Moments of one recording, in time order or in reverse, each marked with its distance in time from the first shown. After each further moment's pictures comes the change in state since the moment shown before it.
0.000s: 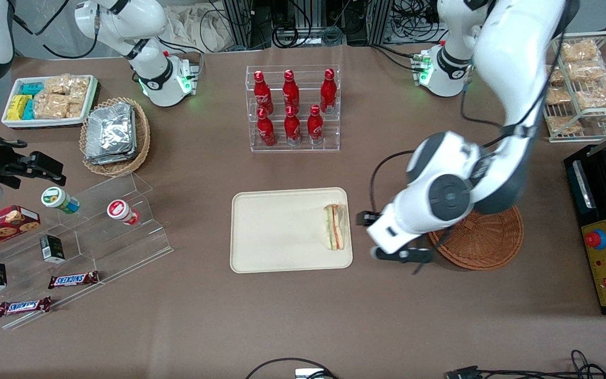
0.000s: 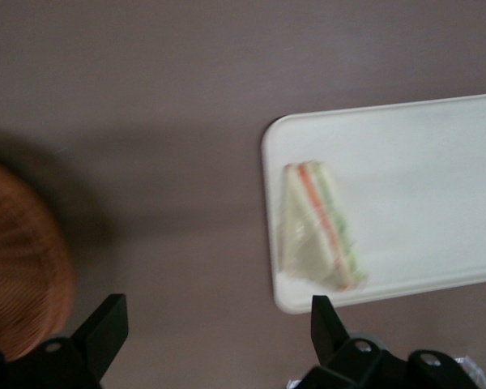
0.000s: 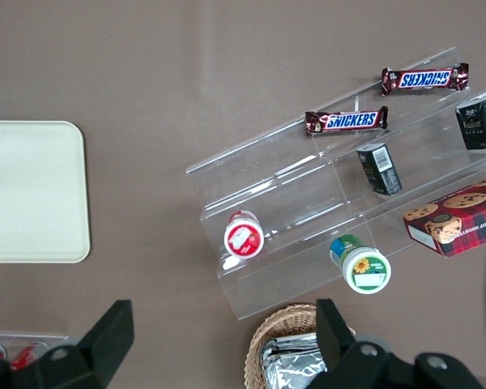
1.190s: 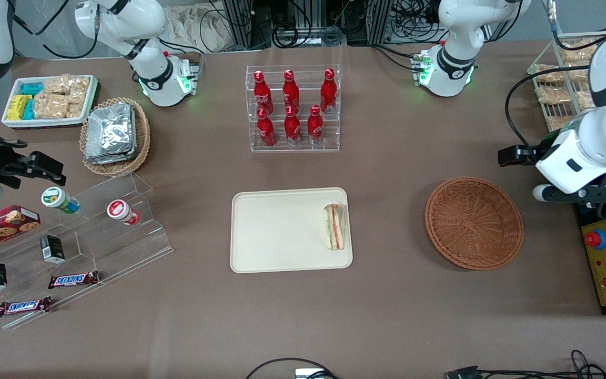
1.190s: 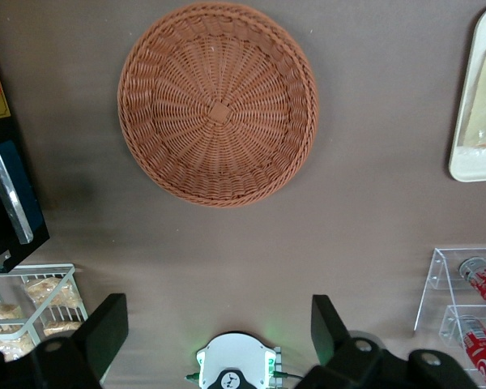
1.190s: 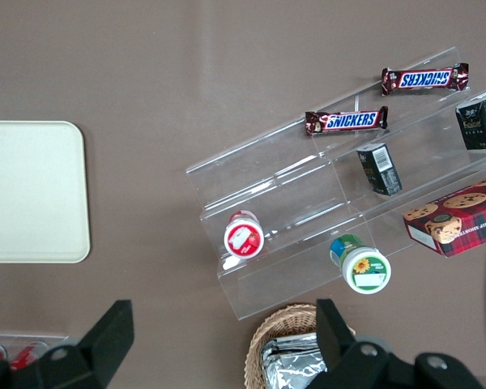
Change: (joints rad) arm 0.313 -0.357 -0.001 -0.146 0.051 -0.361 0.300
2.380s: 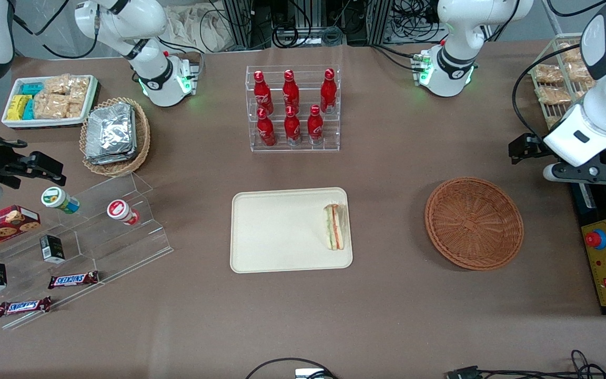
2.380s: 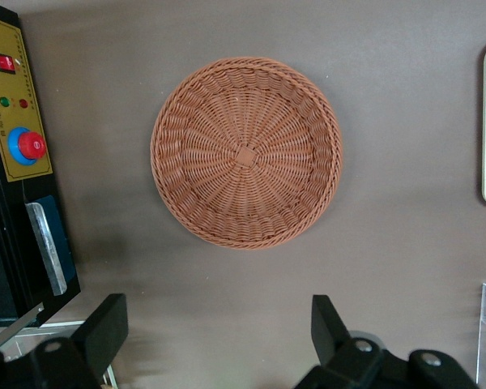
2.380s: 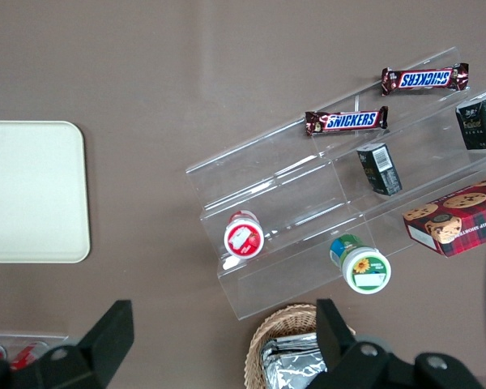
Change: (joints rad) arm -0.173 -0.206 0.248 -0.272 -0.006 0.271 0.141
